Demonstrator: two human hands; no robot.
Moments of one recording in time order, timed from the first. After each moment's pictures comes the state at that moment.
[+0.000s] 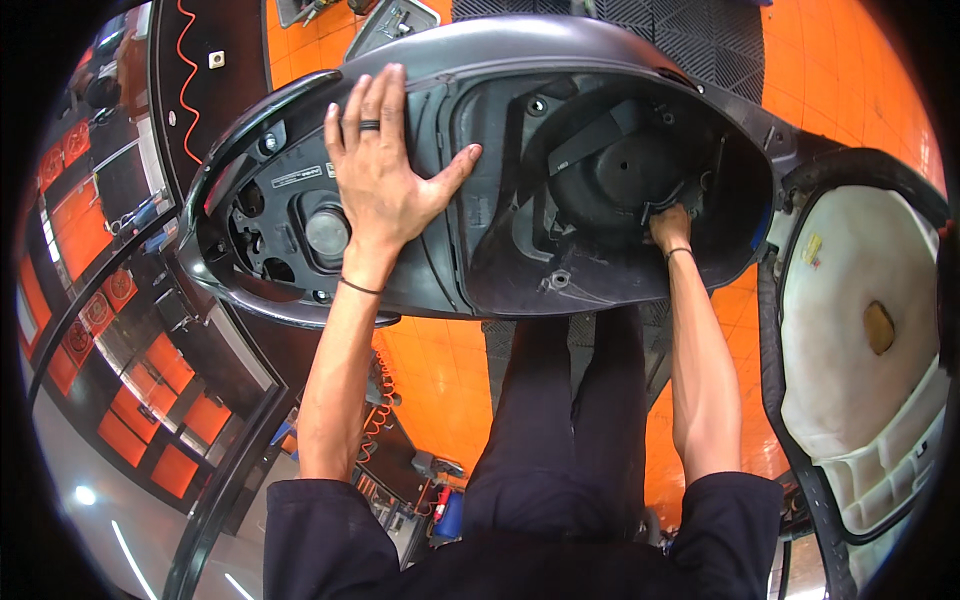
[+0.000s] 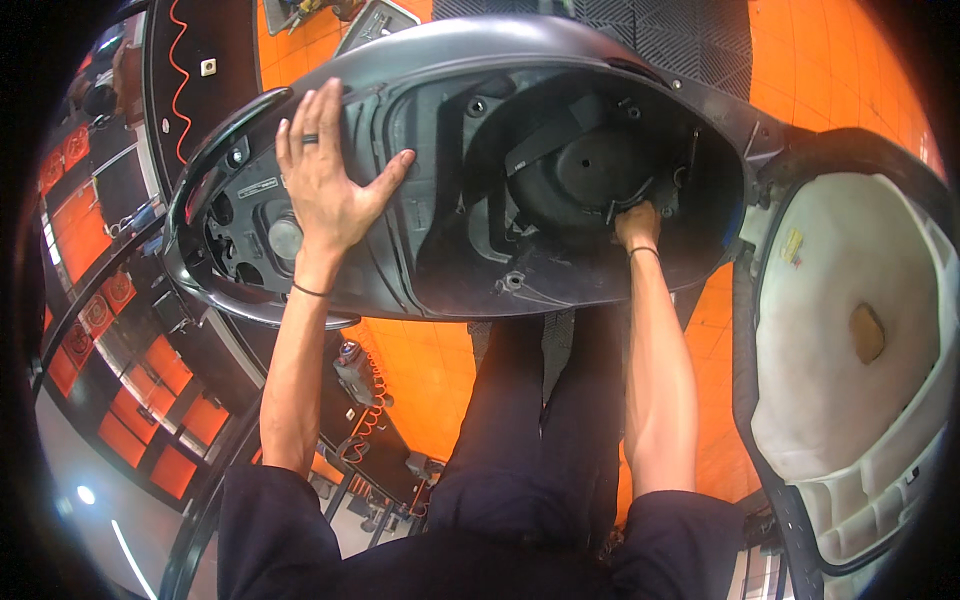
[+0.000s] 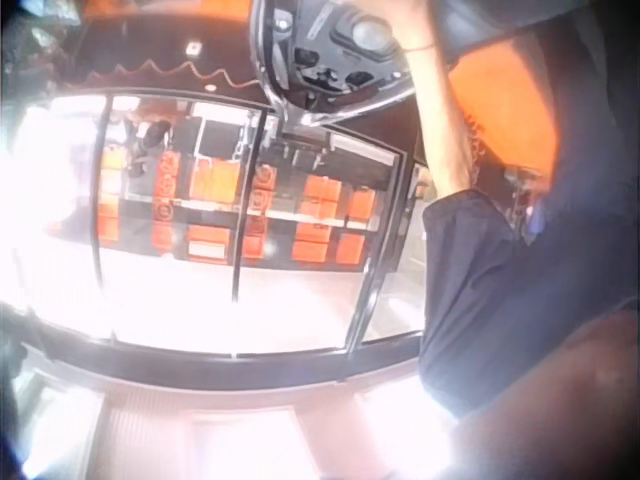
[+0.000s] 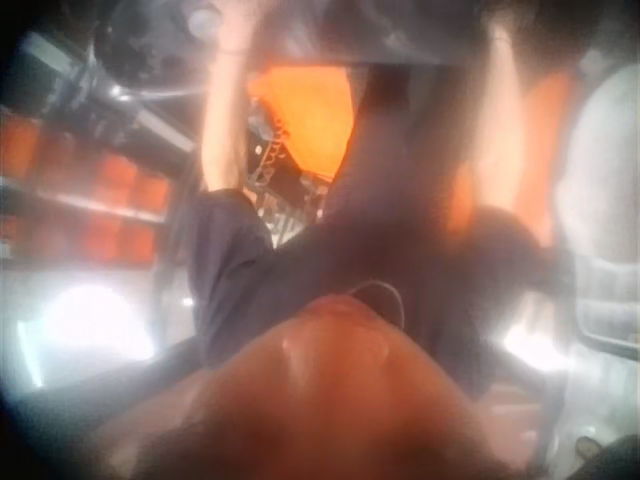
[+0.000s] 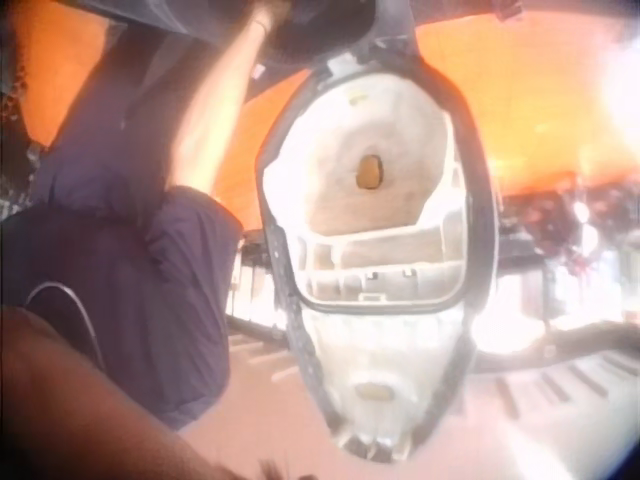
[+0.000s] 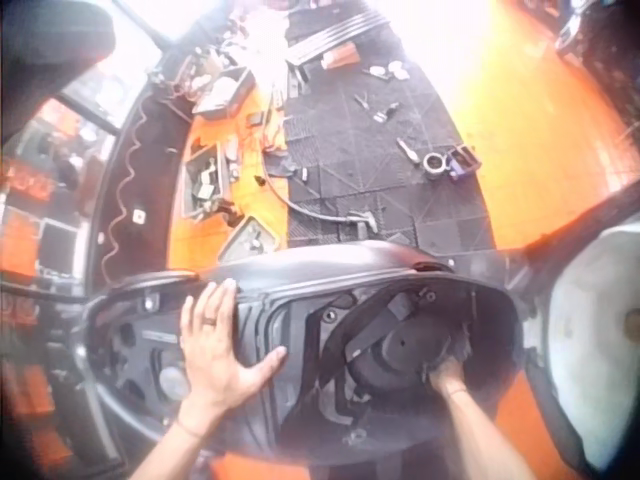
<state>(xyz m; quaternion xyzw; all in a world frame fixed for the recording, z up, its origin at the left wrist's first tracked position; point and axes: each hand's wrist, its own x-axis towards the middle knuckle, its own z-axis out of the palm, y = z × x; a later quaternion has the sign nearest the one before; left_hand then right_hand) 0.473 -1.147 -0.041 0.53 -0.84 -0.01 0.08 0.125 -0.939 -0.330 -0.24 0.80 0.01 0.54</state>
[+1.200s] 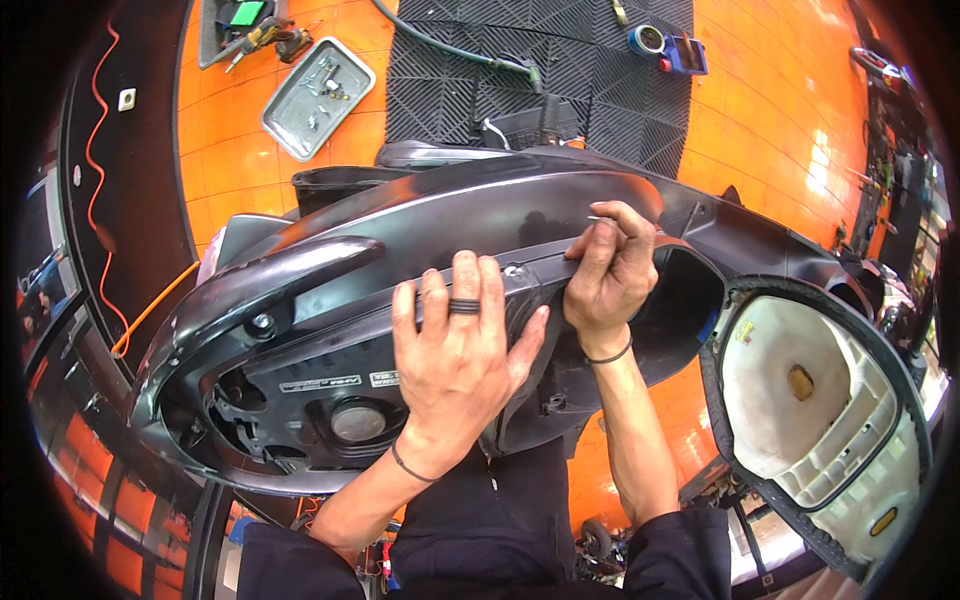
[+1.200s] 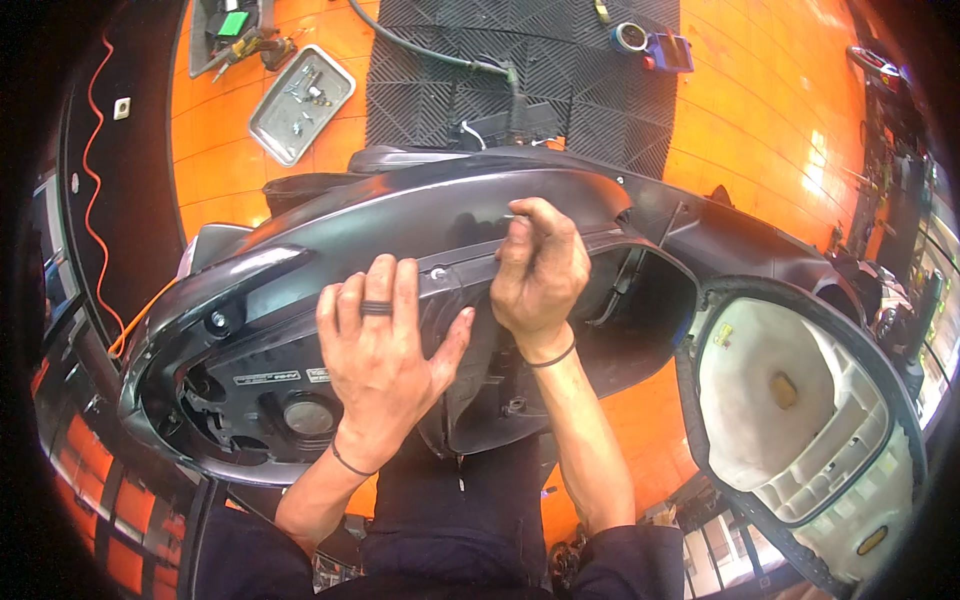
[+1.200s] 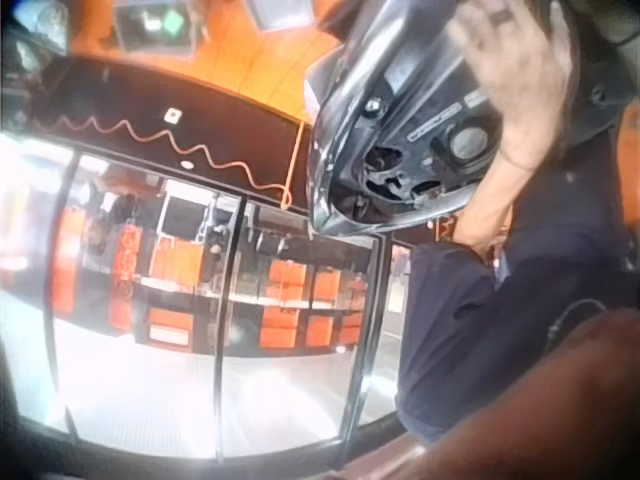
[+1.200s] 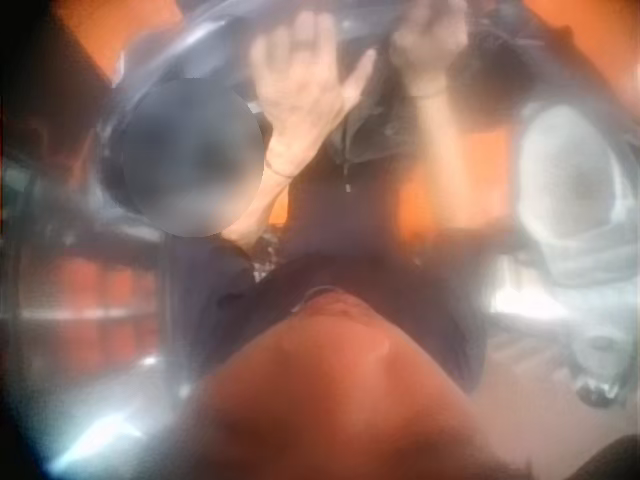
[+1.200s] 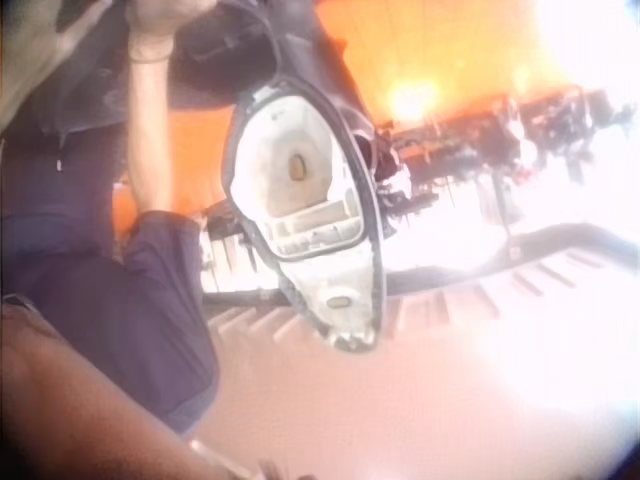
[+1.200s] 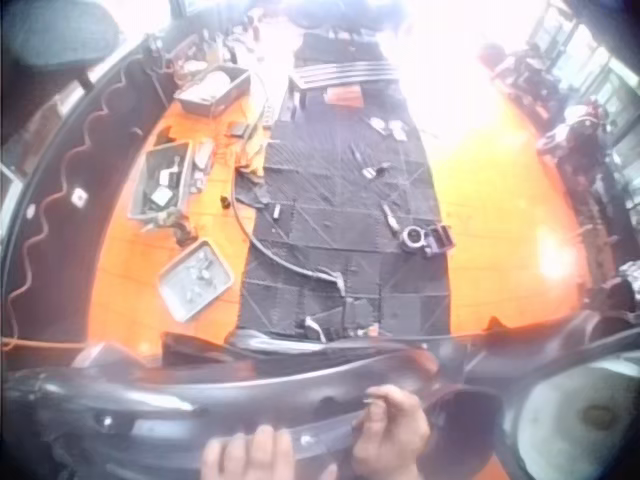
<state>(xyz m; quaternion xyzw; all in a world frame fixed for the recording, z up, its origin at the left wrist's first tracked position) 0.469 -1.172 -0.023 0.58 -0.80 -0.12 0.01 0.311 -1.173 -0.099 -0.50 0.72 -0.42 0.25</state>
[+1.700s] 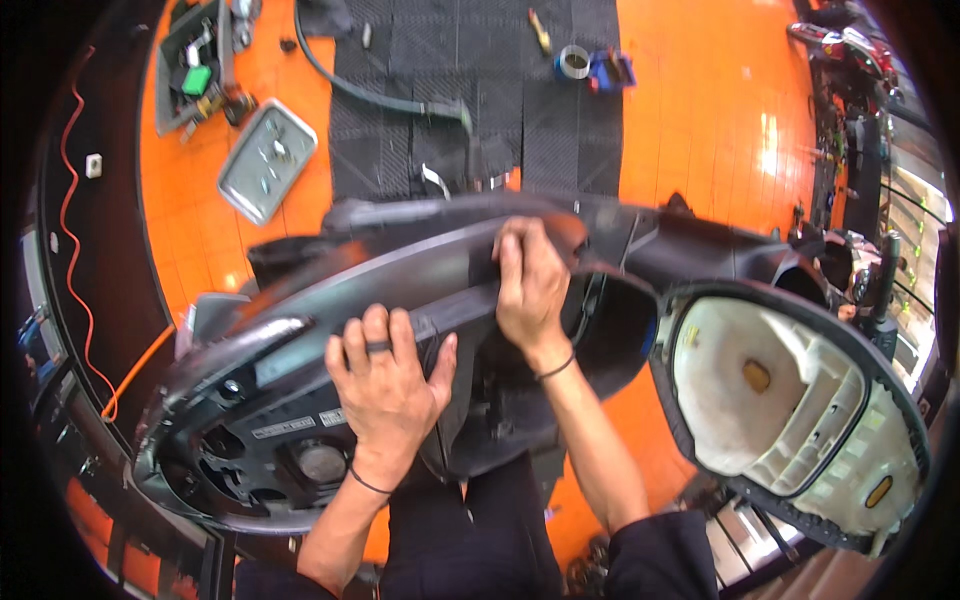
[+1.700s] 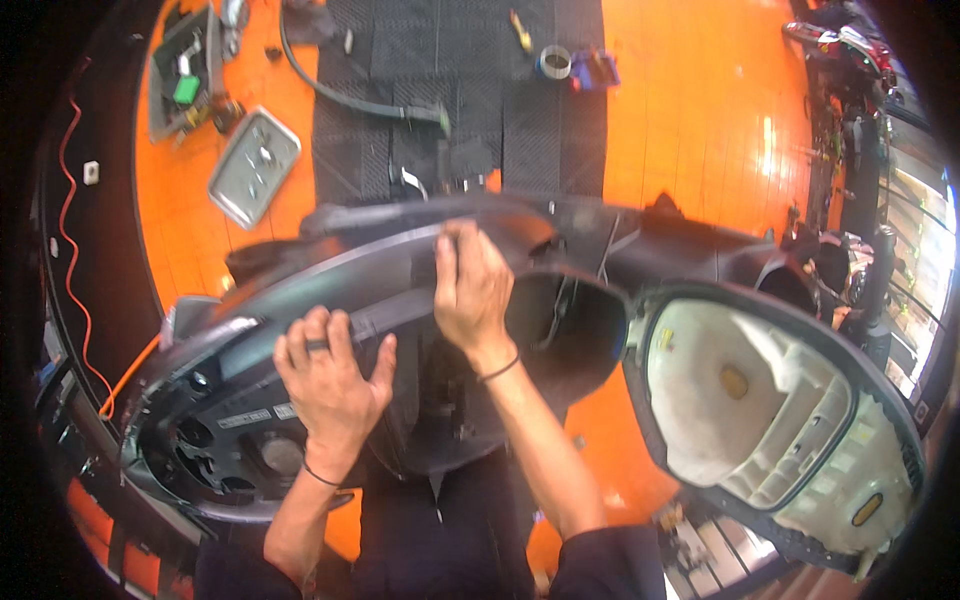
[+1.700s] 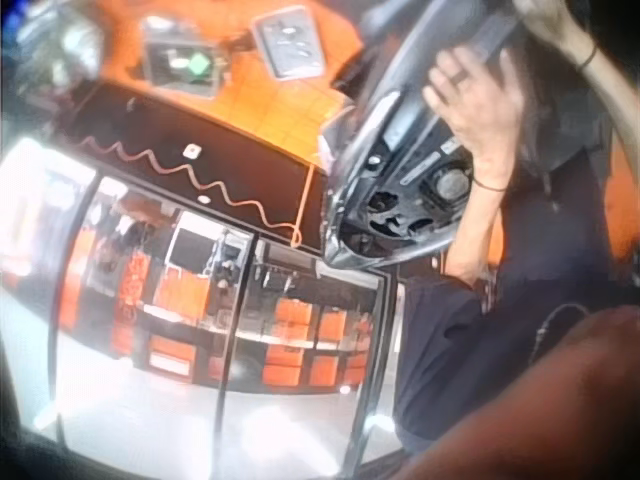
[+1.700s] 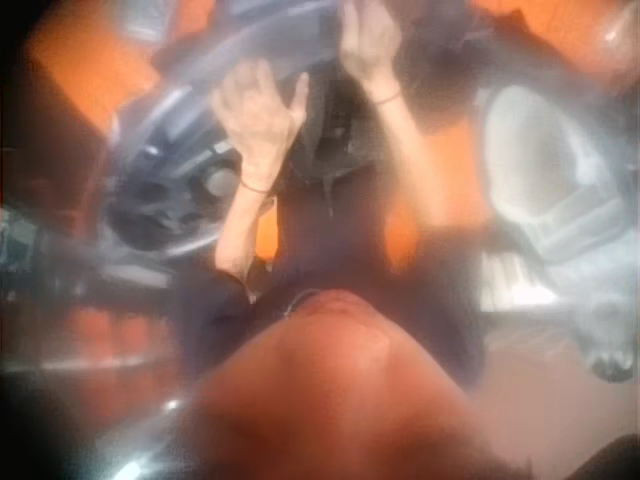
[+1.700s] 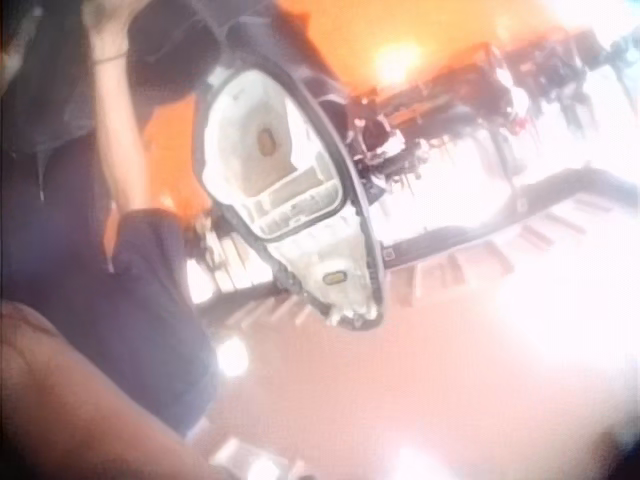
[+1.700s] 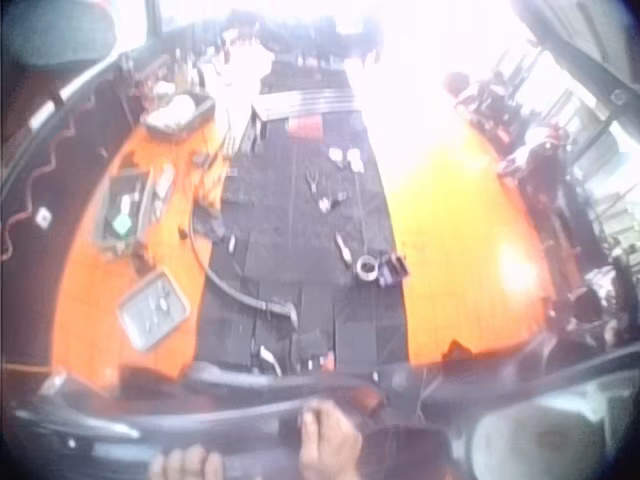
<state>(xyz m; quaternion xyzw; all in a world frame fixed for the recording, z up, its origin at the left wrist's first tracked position) 0.458 -1.179 -0.029 0.59 -0.80 -0.10 0.02 0.279 -1.196 -0.103 -0.51 0.74 -0.35 0.27</state>
